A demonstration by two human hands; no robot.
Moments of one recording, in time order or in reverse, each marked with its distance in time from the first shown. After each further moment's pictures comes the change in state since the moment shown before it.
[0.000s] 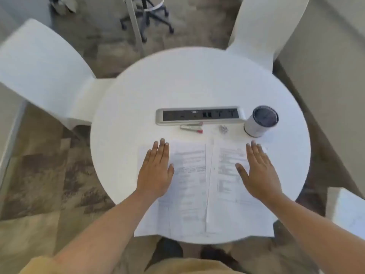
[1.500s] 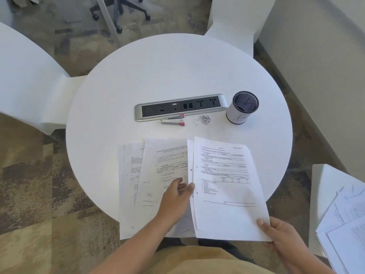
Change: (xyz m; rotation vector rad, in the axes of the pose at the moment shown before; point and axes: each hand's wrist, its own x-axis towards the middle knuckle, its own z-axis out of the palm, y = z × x) left_hand -0.049 0.106 0.014 -0.927 -0.418 -0.513; right_hand -0.169 0.045 0.003 1.299 -0.318 0.957
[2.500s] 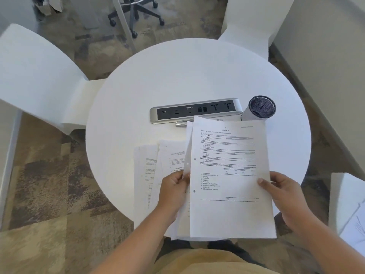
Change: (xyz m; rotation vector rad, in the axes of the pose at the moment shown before) left_hand -0.003 0.024 -0.038 -0.420 0.116 0.080; right_hand 0.018 -0.101 0.054 -0.092 0.062 -0.379
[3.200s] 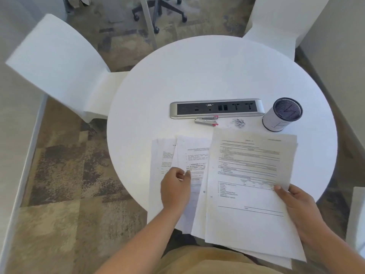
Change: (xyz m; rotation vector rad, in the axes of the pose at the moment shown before) left_hand 0.013 -0.028 -0.027 0.413 0.447 0.061; right_hand -0.005 0.017 0.010 0.127 -0.023 0.154
